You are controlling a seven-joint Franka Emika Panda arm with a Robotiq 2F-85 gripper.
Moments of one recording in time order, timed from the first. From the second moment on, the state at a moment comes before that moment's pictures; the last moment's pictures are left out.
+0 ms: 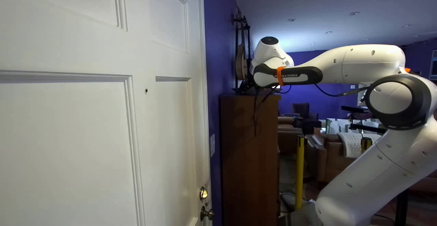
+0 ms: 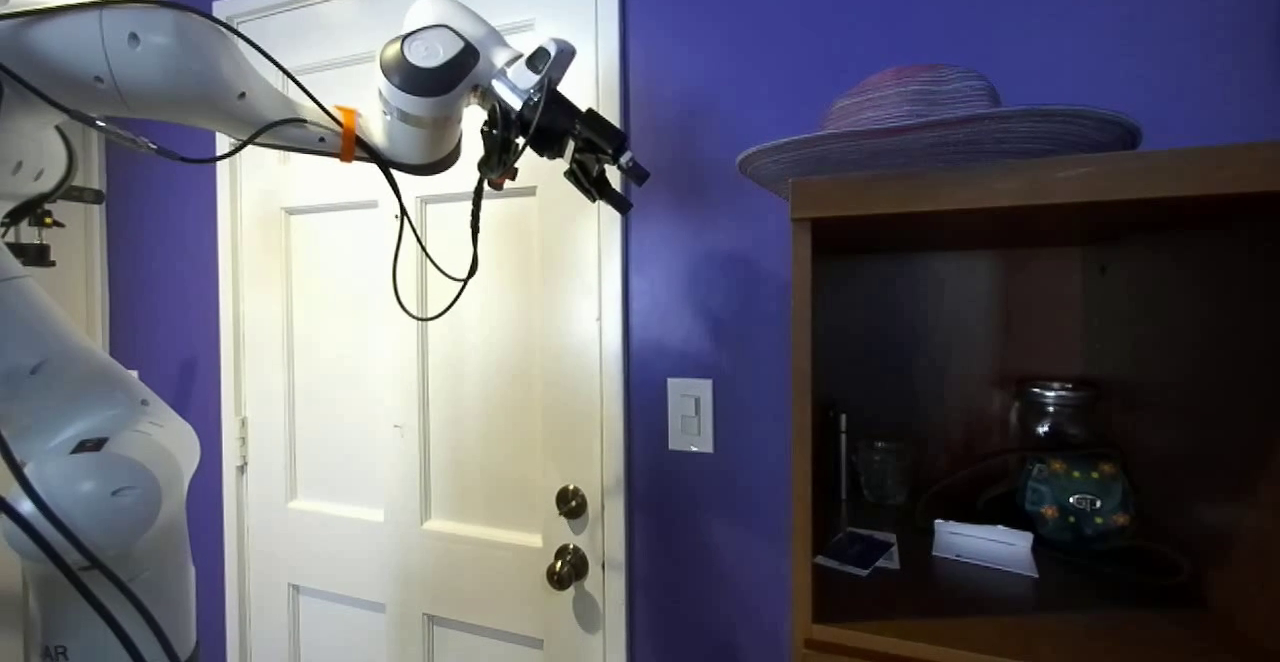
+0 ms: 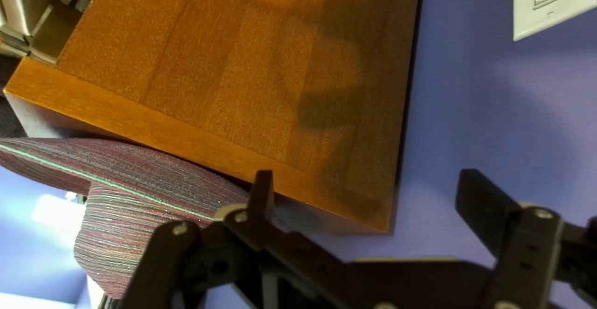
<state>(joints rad) -0.40 -0.56 -0.15 -2.05 -0.51 2.28 0.28</state>
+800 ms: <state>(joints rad) -0.40 -0.42 -0.33 -1.87 -0.30 2.45 0.18</state>
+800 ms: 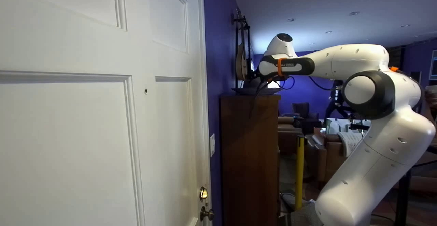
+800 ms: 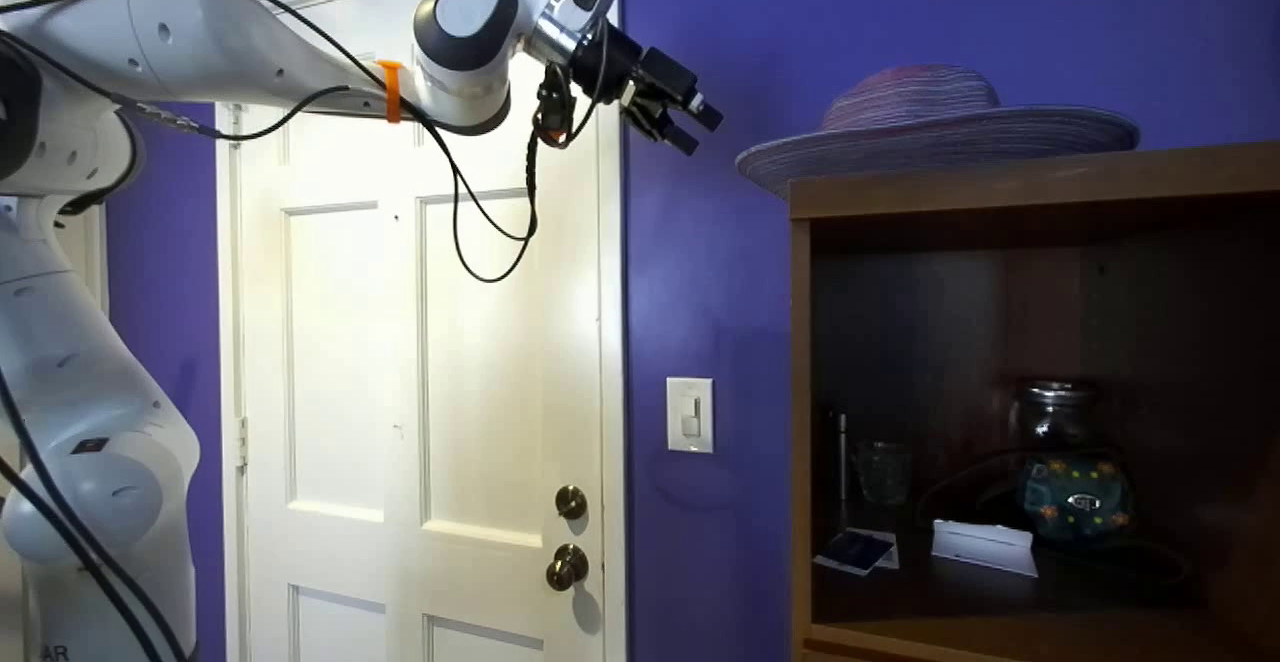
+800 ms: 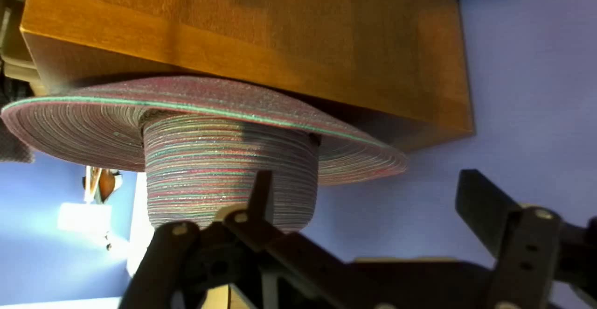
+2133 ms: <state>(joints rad) -0.42 -0.12 -0.52 -1.52 -0.06 2.43 0.11</state>
